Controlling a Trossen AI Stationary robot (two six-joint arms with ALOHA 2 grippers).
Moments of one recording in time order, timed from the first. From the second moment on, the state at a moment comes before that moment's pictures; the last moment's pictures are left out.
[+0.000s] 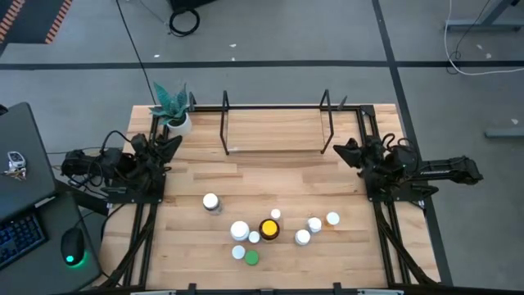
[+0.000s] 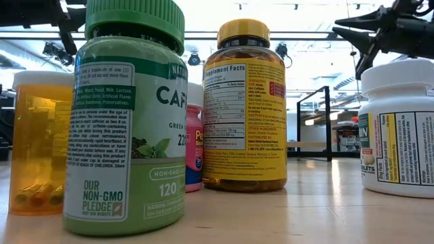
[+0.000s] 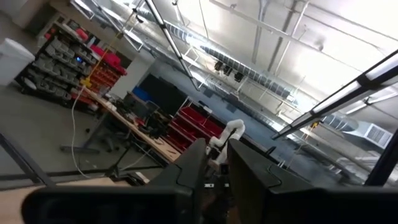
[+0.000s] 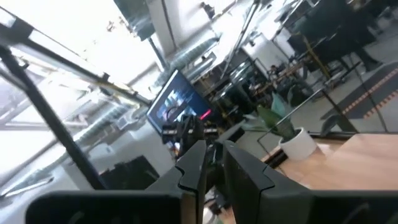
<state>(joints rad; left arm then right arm) -0.25 0.07 0.16 0.44 -0.70 -0.35 -0.02 0.15 0.01 0.52 0.23 0.61</state>
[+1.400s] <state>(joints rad) -0.25 0.22 0.16 0.61 -0.58 -0.36 -0.02 0.15 0.01 0.58 0.40 0.73</state>
